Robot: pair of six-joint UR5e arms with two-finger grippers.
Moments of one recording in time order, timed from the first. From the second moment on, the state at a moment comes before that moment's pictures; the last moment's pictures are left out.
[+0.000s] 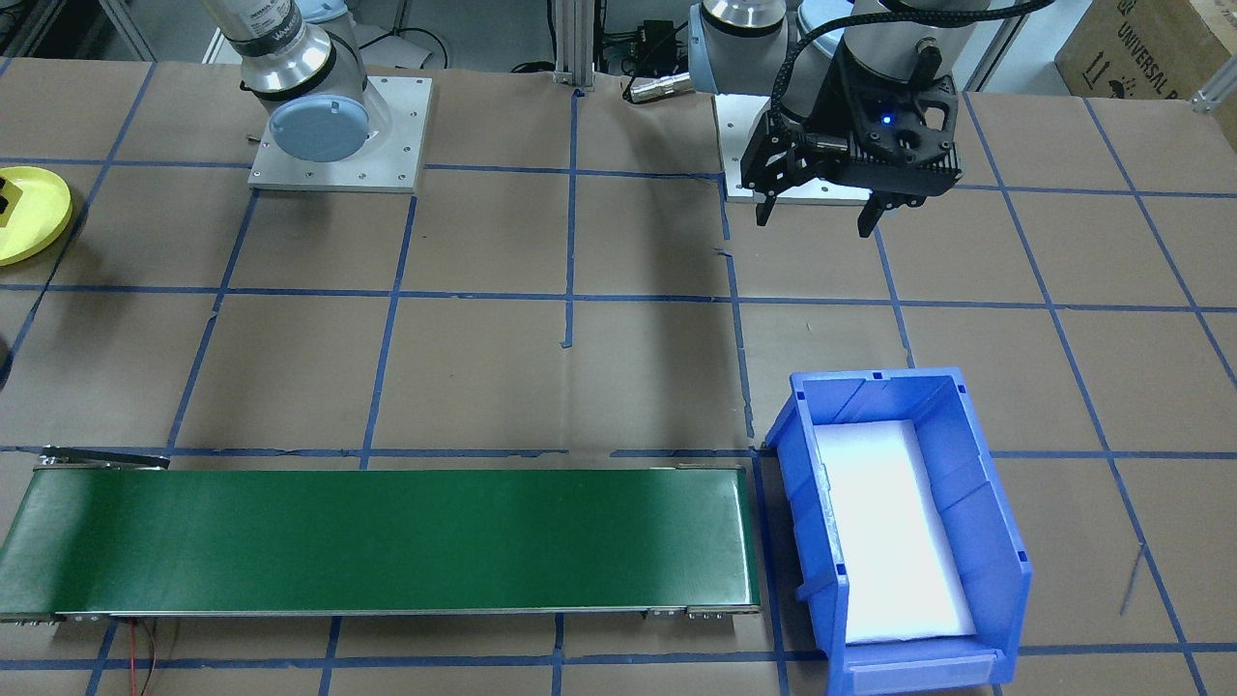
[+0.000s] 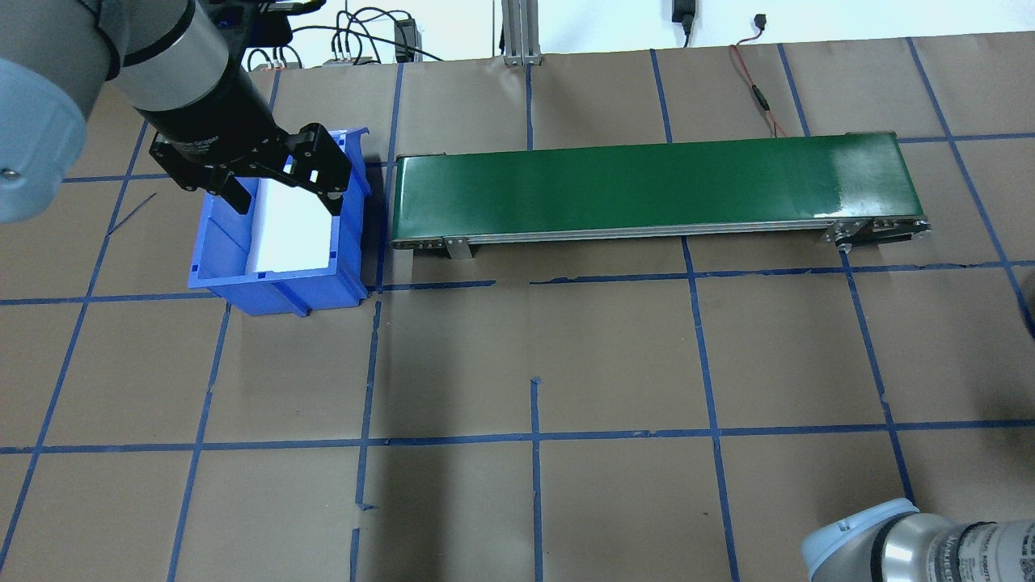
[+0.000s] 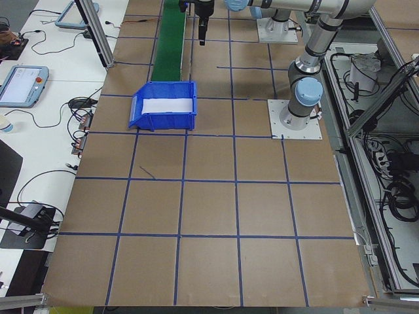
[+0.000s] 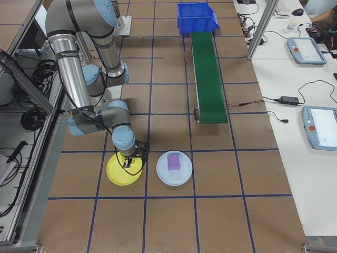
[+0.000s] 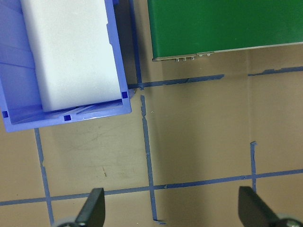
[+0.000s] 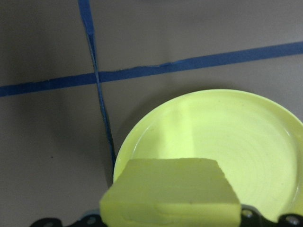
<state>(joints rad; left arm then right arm) -1.61 -1.53 -1.57 -1.59 1.54 0.05 0.26 -1.37 2.00 -2.07 -1.62 -1.17</state>
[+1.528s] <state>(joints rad) -1.61 -1.53 -1.57 -1.59 1.54 0.05 0.46 -1.47 1.93 -1.88 -1.61 -1.08</state>
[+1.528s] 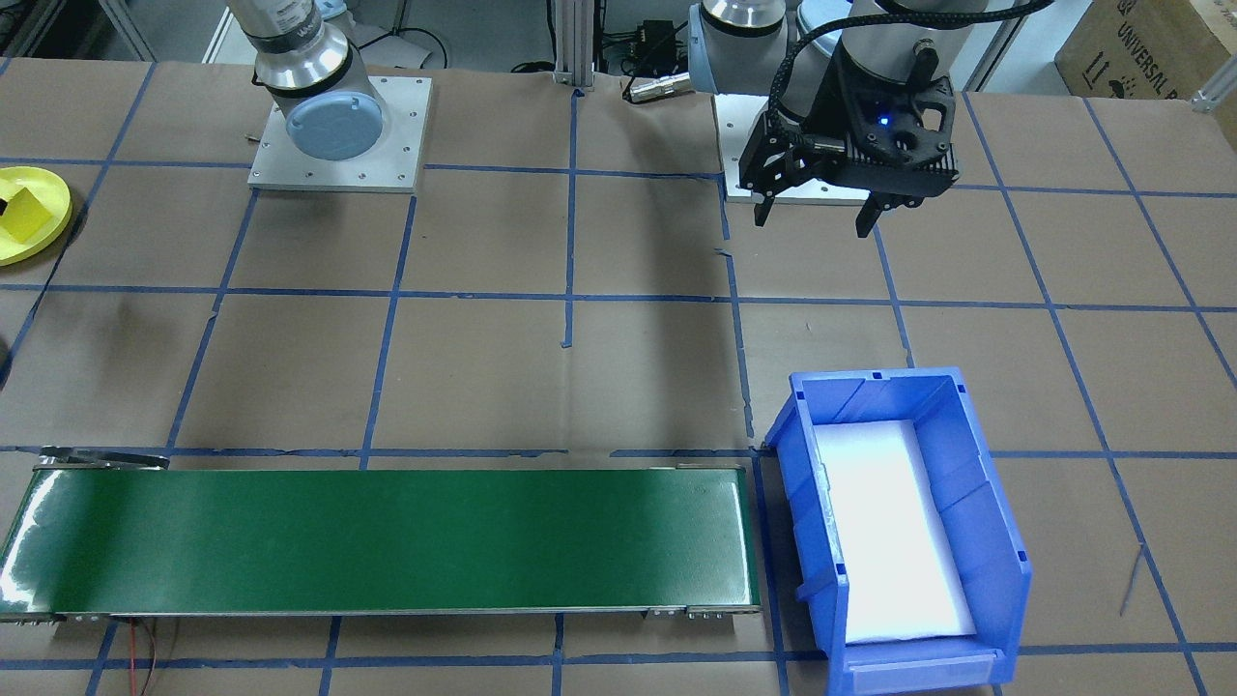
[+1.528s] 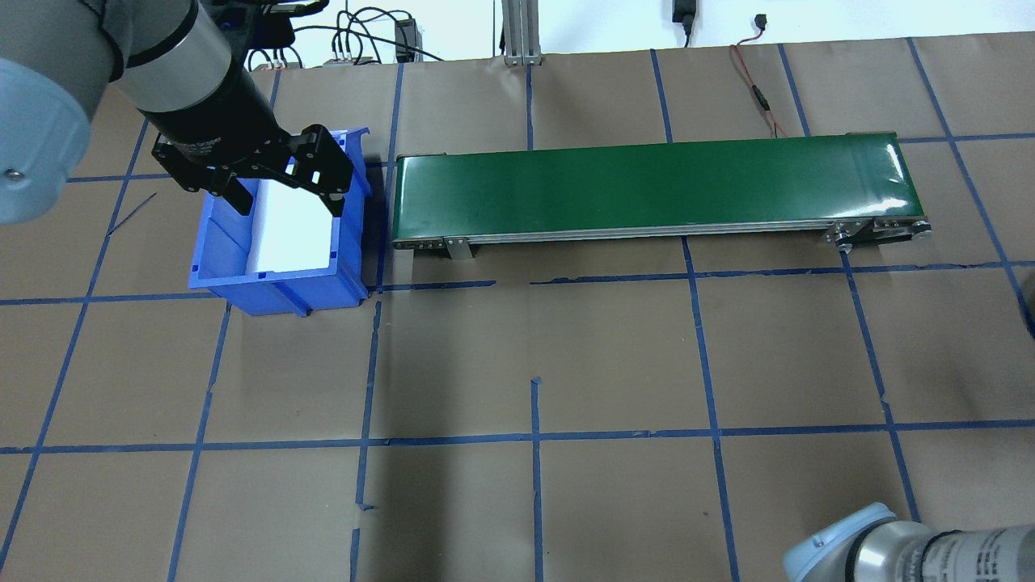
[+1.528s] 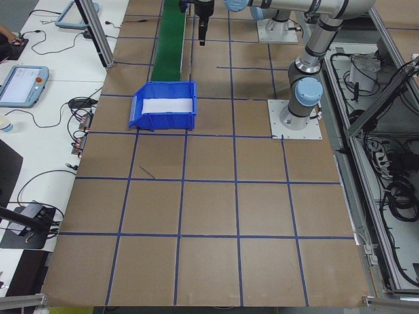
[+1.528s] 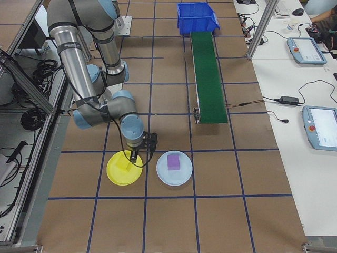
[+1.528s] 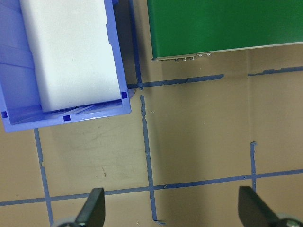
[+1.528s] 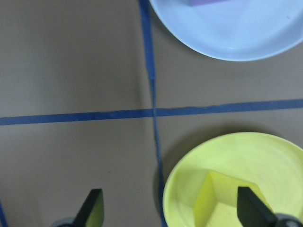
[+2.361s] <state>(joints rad) -1.61 -1.53 -1.57 -1.59 1.54 0.05 1.29 -1.55 1.74 -1.67 -1.58 -0.27</state>
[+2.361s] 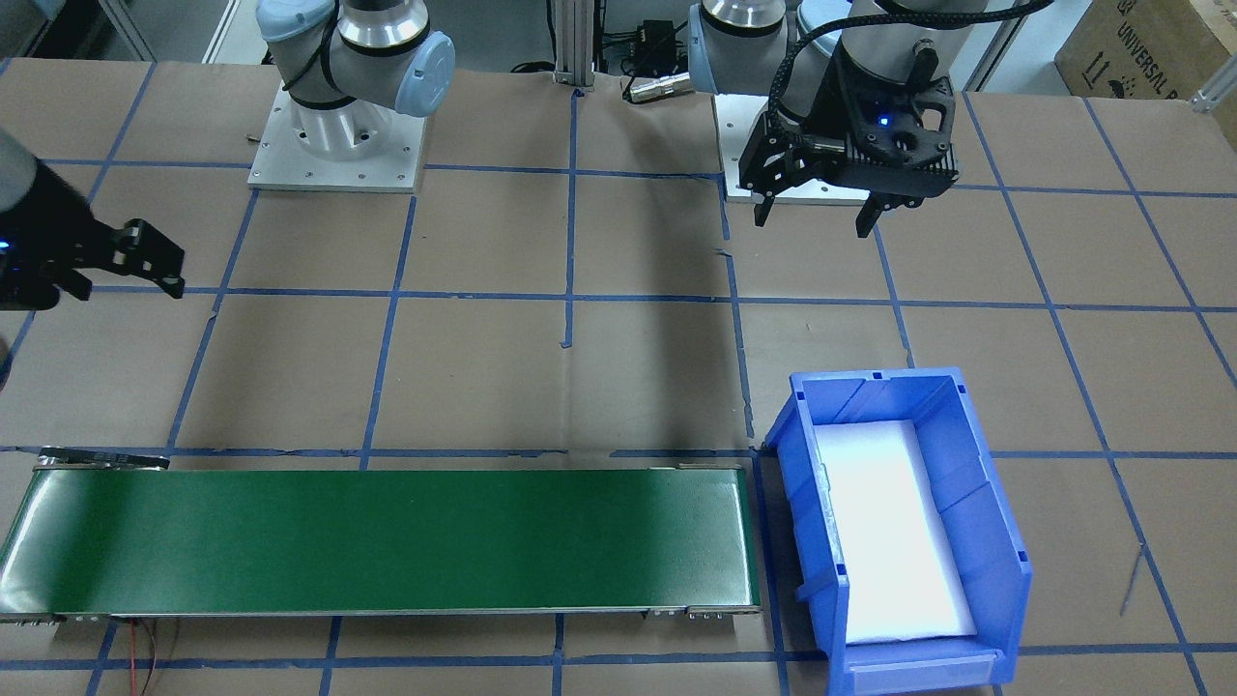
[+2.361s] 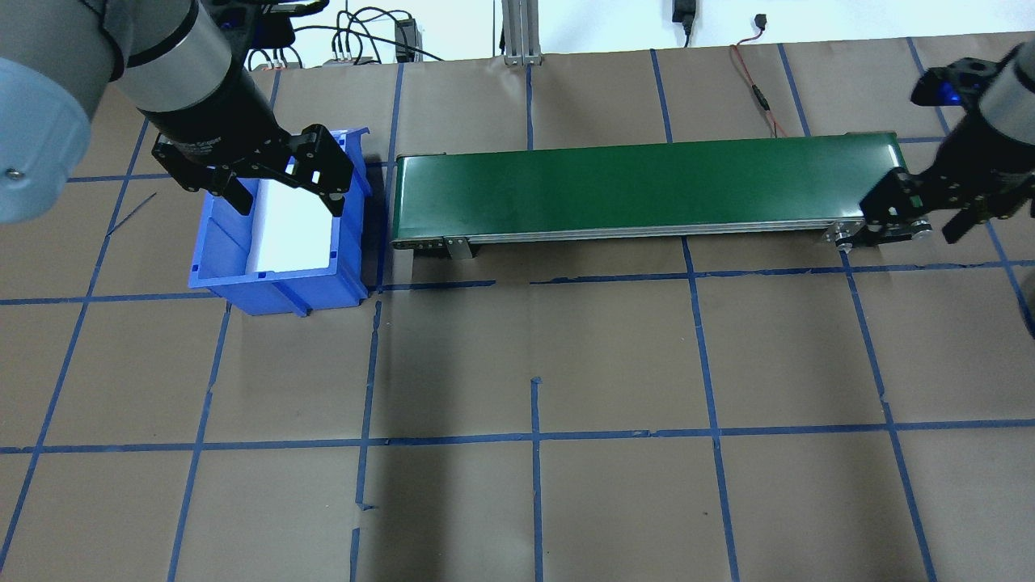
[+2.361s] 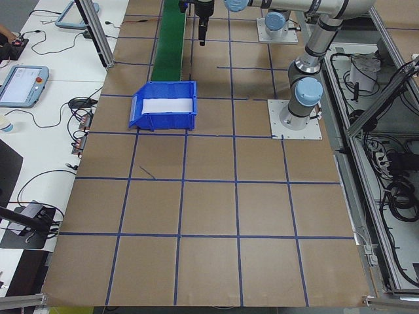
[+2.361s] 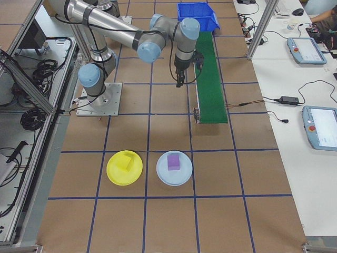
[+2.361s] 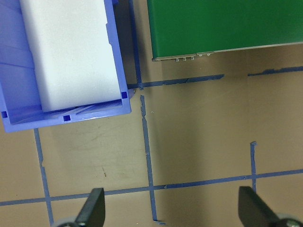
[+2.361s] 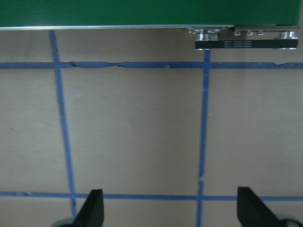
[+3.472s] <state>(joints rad) -1.61 -1.53 -1.57 -1.59 1.54 0.05 1.62 -1.58 1.50 -1.37 -1.59 0.08</state>
